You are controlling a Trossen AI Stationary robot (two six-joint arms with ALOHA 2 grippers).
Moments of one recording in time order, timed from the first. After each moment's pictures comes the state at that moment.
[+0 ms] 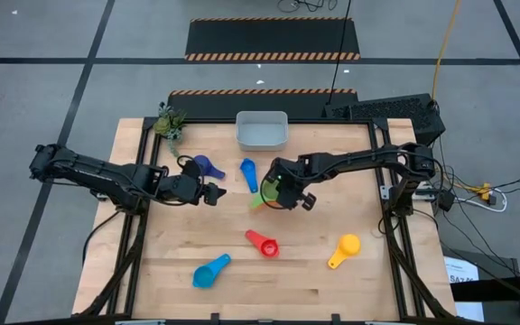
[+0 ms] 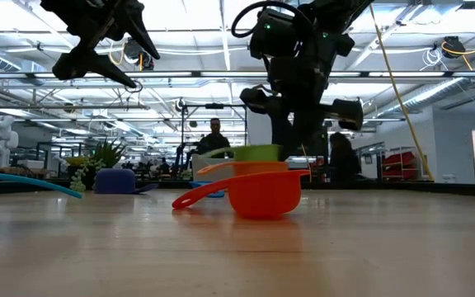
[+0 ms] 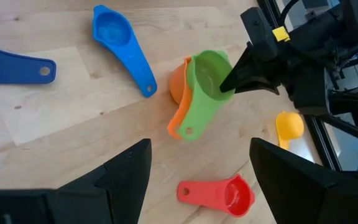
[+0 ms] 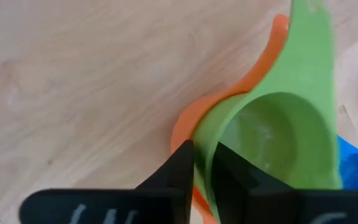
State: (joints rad) left arm -0.18 1.07 0.81 -0.50 -0.37 -1.27; right arm -0.12 1.77 1.18 -0.56 -0.16 -1.09
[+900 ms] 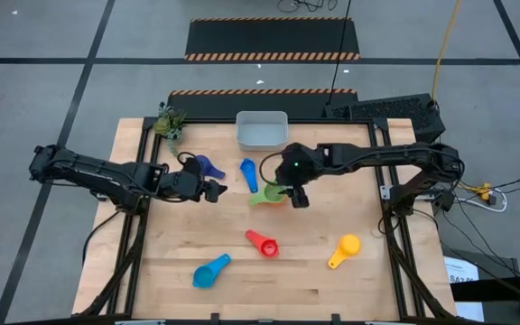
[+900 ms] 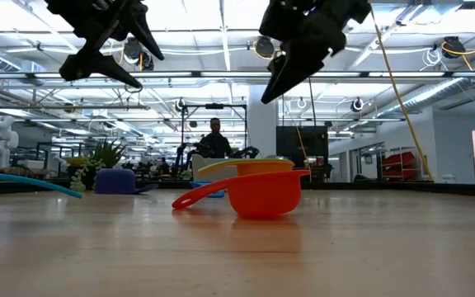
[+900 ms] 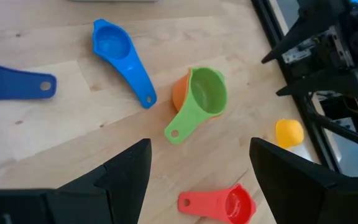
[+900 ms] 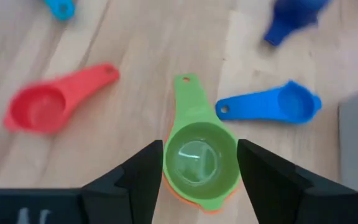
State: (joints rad) left arm -0.14 1.07 0.81 -0.47 -0.36 -1.23; right arm -0.12 1.55 1.18 -0.53 -0.15 -0.23
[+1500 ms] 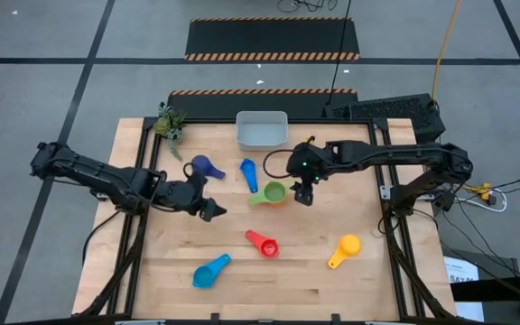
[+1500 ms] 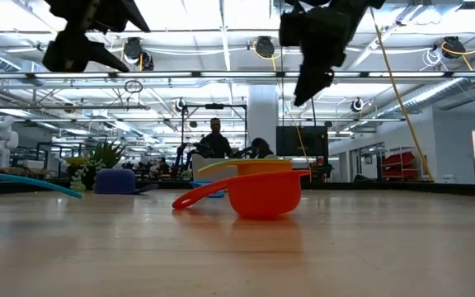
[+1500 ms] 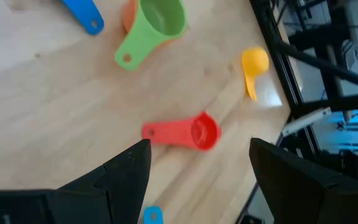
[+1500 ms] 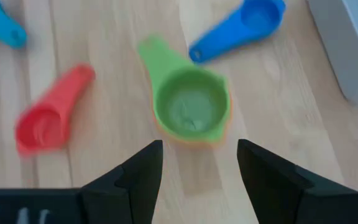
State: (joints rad) left arm -0.26 1.07 0.81 -0.44 -0.16 -1.25; right arm -0.13 1.46 1.18 -0.74 -0.05 0.13
